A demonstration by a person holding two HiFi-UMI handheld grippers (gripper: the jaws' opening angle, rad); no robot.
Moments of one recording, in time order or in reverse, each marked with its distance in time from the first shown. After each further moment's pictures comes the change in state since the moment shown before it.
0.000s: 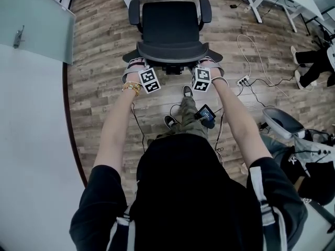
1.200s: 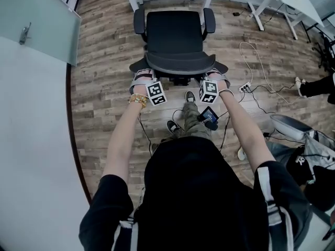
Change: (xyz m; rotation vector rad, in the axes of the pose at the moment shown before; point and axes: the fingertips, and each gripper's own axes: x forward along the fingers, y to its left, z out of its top) left arm -0.032 -0.035 0.002 0.002 -0.051 0.056; right arm -0.023 0.037 0.007 -0.019 -0.017 -0.008
